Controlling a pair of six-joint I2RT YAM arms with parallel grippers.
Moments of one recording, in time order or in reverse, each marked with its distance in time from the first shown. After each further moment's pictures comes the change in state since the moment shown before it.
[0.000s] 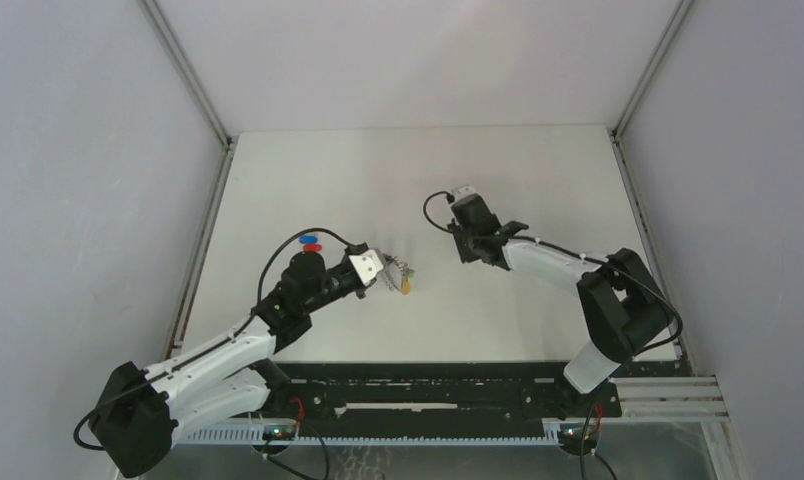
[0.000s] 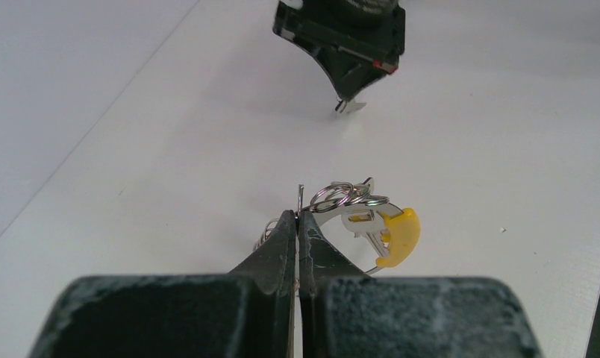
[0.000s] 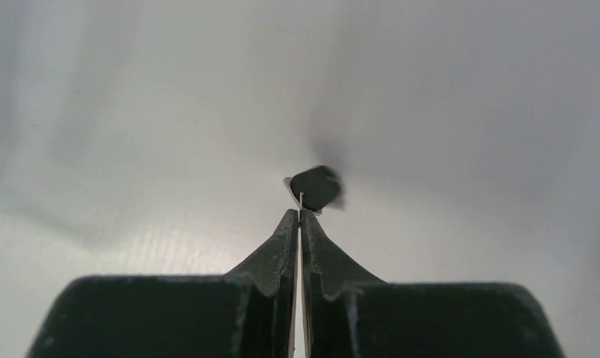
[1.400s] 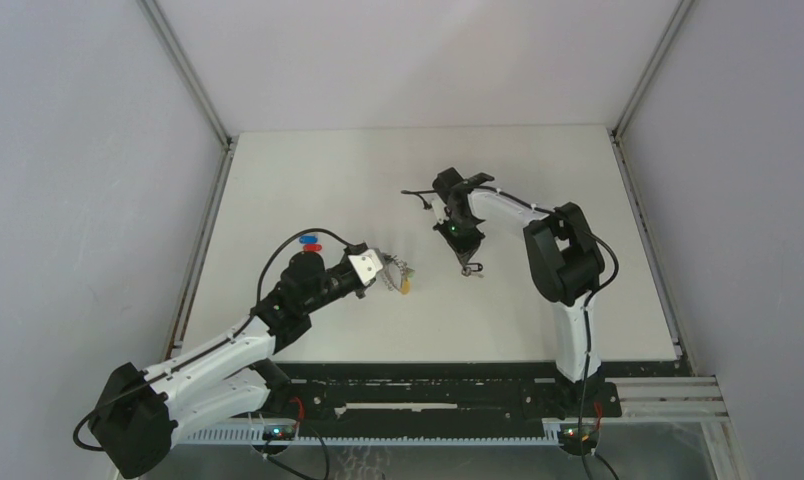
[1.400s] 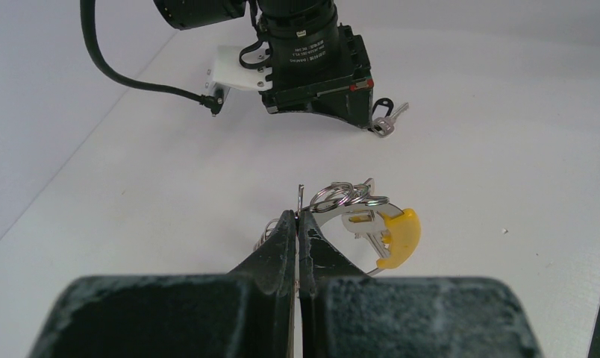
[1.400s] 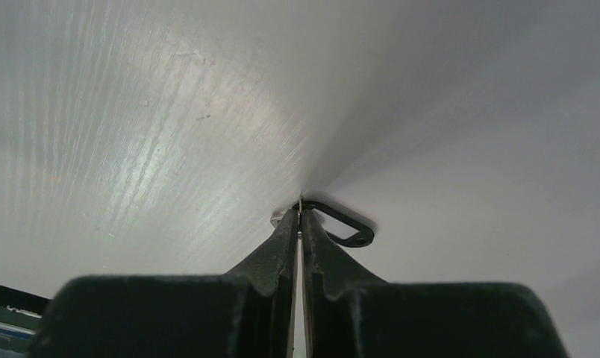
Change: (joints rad) left arm 0.000 -0.005 0.000 -0.002 -0.006 0.000; right arm -0.073 0.445 0.615 -0.731 -0.306 -0.272
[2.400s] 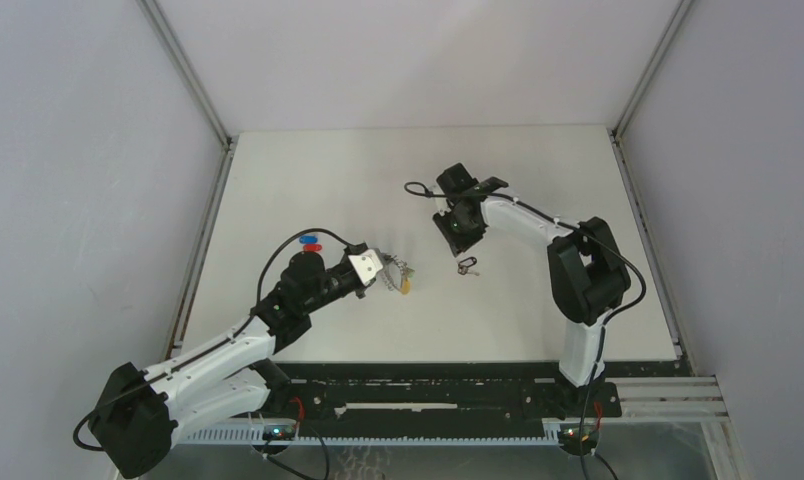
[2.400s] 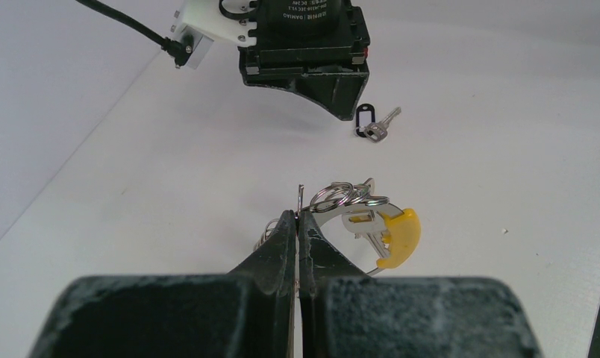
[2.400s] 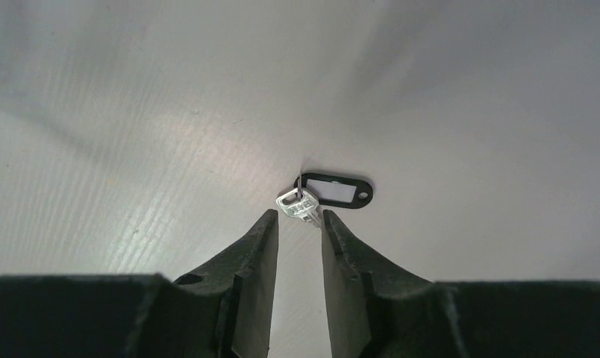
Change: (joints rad) left arm 0.000 0.000 0.000 0.000 0.000 0.000; right arm 0.027 -0.177 -0.118 0.156 0.031 0.044
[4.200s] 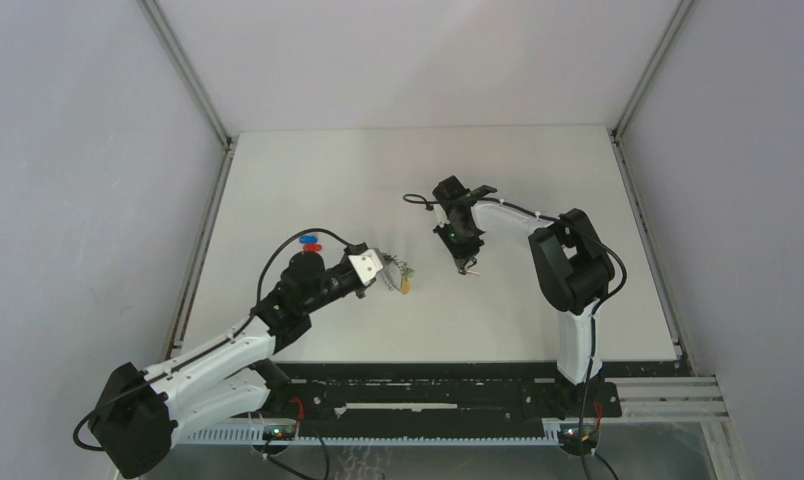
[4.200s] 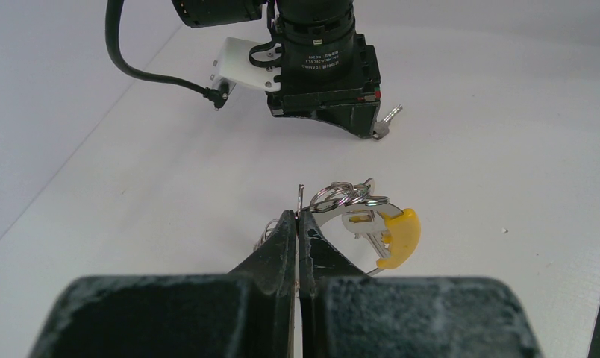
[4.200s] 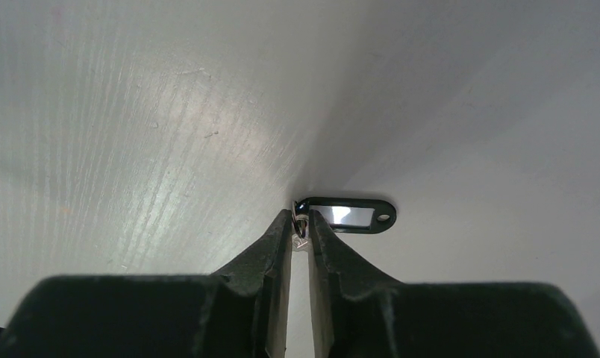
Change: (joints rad) left arm 0.000 0.000 0.000 0.000 0.000 0.000; right arm 0.003 0.105 -0.023 0.016 0.014 0.057
